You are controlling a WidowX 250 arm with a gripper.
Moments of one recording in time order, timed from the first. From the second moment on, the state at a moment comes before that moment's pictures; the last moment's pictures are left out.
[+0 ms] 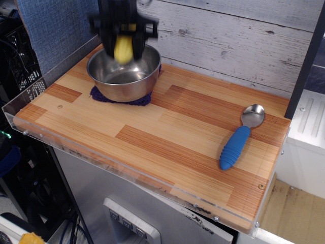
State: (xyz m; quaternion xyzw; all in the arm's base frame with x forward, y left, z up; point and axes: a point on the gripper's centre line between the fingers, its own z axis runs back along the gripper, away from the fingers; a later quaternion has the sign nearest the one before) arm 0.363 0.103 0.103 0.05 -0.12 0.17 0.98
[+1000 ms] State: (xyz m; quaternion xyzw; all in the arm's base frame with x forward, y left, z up) arm 0.353 -0.073 0.075 -0.02 -0.06 0.04 1.00
